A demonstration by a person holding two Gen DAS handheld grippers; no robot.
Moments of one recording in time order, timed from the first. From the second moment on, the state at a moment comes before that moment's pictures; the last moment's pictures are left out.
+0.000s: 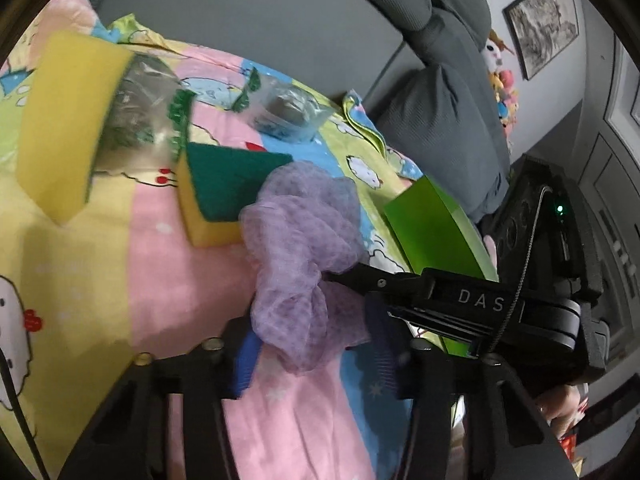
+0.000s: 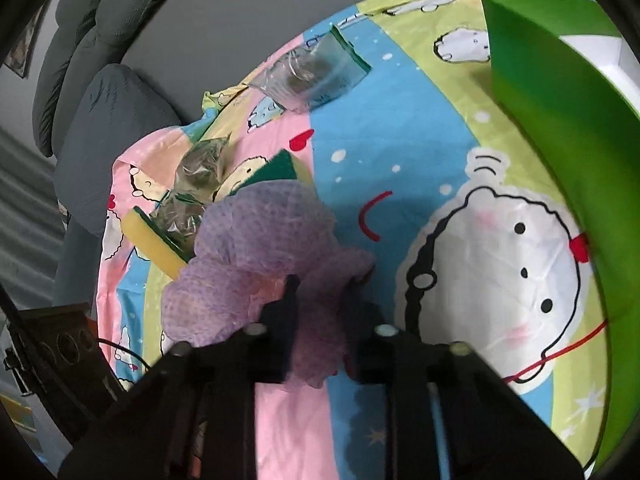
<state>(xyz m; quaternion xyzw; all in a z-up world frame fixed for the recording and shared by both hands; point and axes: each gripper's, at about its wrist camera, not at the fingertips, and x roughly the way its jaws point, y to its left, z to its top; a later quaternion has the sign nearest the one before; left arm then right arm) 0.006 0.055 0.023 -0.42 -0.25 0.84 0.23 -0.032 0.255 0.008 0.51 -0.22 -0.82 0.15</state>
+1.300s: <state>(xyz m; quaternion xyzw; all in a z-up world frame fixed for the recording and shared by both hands) 0.040 0.230 0.145 -0.32 -0.10 0.88 0.34 0.077 0.409 0.126 0.29 -0.32 -0.89 0.13</state>
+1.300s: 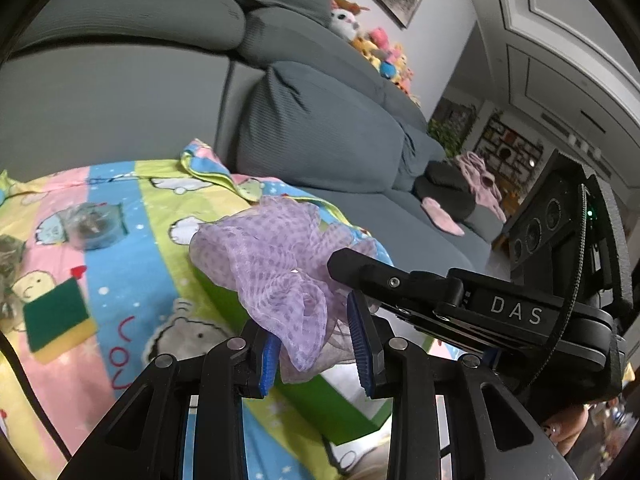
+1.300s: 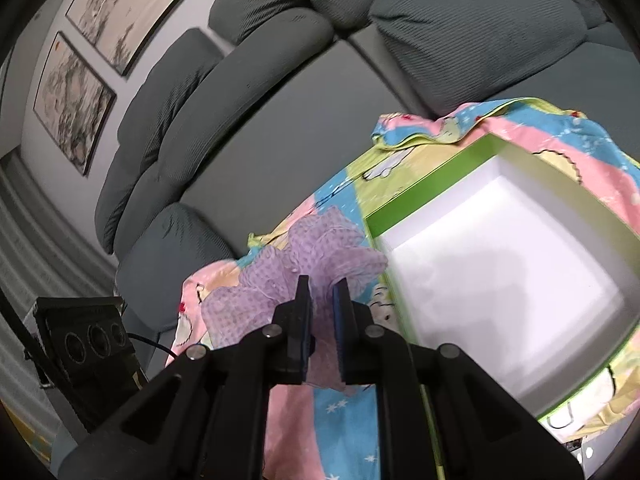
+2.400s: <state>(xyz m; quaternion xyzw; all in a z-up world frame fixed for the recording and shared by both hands) 0.014 0.298 0.088 -0.42 -0.08 0.83 0.35 0.069 0.482 0.072 0.35 -0.36 -0.87 -0.05</state>
